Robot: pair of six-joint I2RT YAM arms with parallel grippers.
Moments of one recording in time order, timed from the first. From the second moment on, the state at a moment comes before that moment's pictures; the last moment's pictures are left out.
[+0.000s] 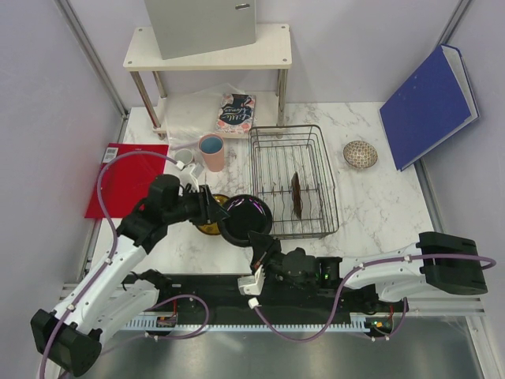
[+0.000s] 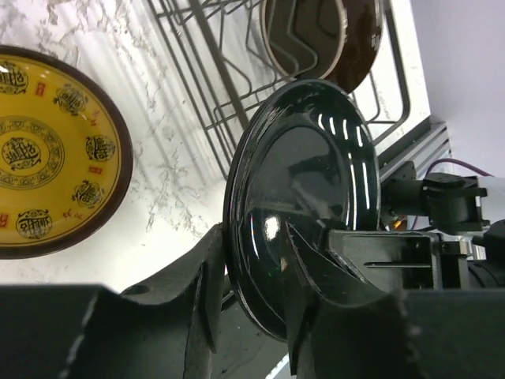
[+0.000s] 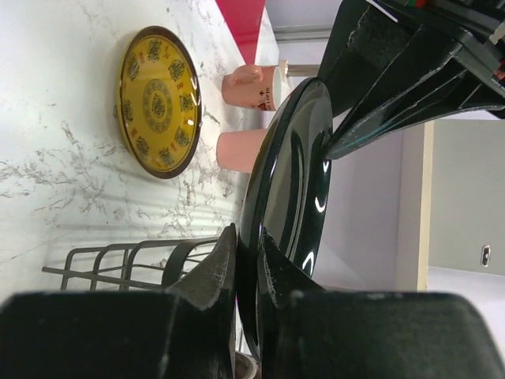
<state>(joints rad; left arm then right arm) -0.46 0.81 0.73 -0.48 0.42 -0.54 1.46 1.27 0.46 0.59 0.42 -1.31</state>
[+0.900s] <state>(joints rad) -0.47 0.83 0.68 -0.40 0.61 -0.71 1.46 1.27 0.49 0.60 0.40 -1.34</state>
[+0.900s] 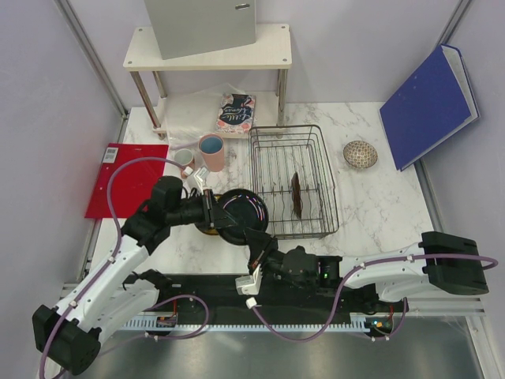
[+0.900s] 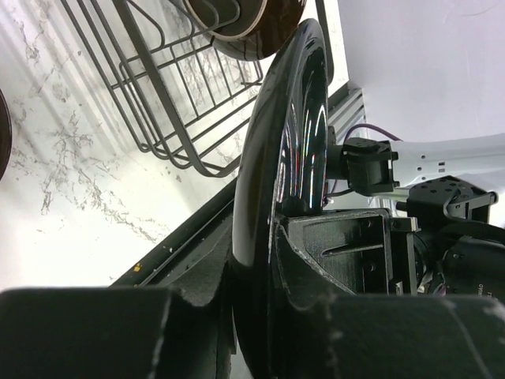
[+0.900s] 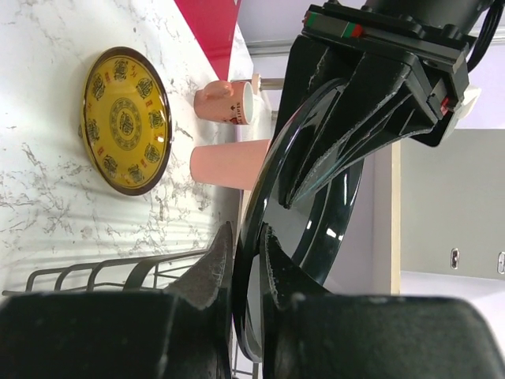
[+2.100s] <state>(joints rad) -0.30 0.80 0.55 -0.33 0.21 -0.75 1.43 0.73 0.93 0.11 0.81 0.11</state>
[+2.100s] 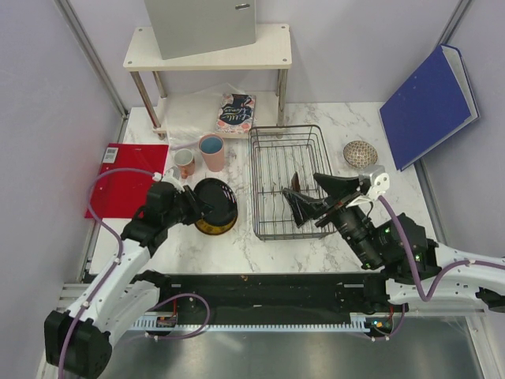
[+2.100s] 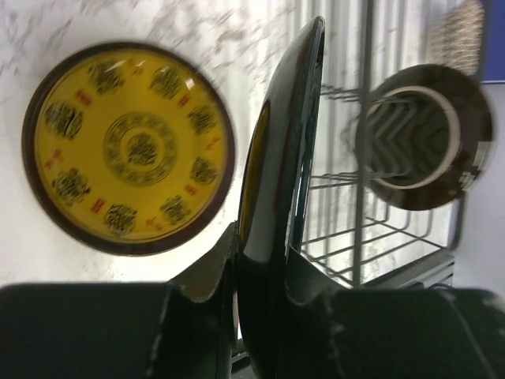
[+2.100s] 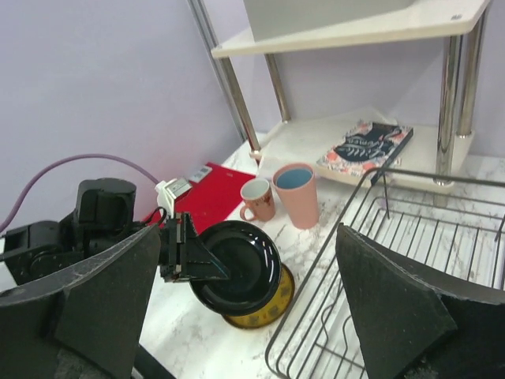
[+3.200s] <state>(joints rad) -0.28 1.12 0.58 -0.34 0.19 -0.79 1.43 0.72 0.80 0.04 0.81 0.24</state>
